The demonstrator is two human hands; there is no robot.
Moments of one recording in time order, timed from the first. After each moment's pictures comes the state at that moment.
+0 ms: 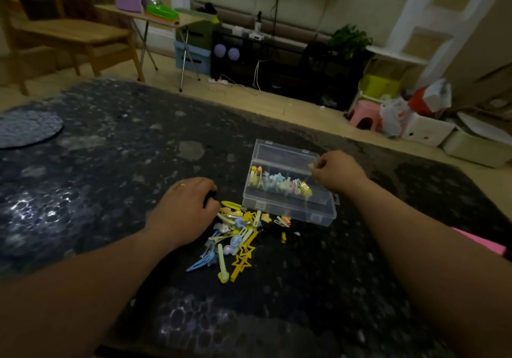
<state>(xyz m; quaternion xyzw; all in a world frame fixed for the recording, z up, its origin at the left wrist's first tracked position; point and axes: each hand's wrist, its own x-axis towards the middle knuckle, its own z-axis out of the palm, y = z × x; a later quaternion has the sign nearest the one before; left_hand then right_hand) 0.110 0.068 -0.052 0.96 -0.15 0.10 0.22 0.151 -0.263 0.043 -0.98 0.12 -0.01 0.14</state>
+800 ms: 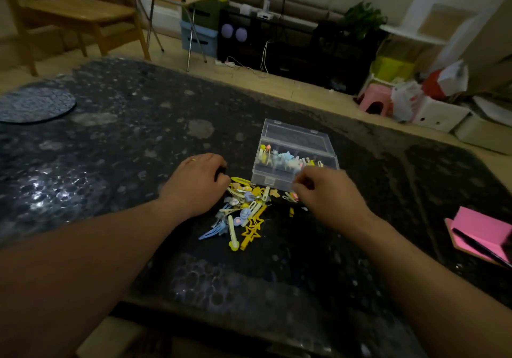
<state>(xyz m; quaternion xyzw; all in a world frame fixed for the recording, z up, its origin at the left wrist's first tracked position) 0.106 0.065 -0.050 0.96 -0.15 0.08 0.22 0.037 -0.210 0.019 -0.98 -0.07 -0.08 0.17</state>
